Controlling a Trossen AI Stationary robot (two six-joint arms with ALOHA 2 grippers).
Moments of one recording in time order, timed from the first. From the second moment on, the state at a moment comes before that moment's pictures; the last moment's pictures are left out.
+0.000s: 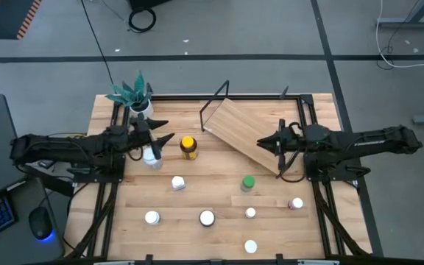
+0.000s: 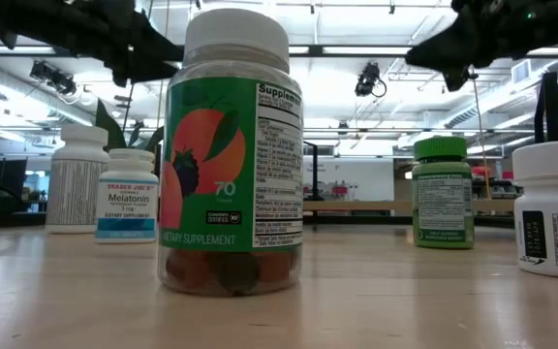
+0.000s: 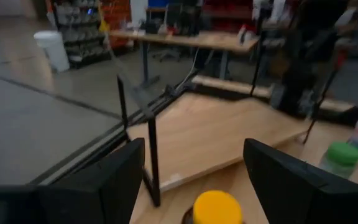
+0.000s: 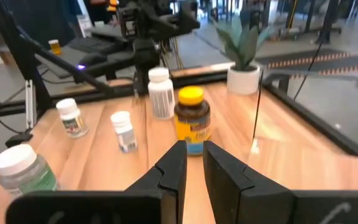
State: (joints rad) left arm 0.08 0.73 0.41 0.19 -0.42 -0.08; right arm 0.00 0.64 0.38 0.08 0.13 0.13
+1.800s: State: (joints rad) left arm 0.26 1.62 1.43 -0.98 -0.03 0.01; right arm 0.09 0.70 0.38 0.20 0.04 0.18
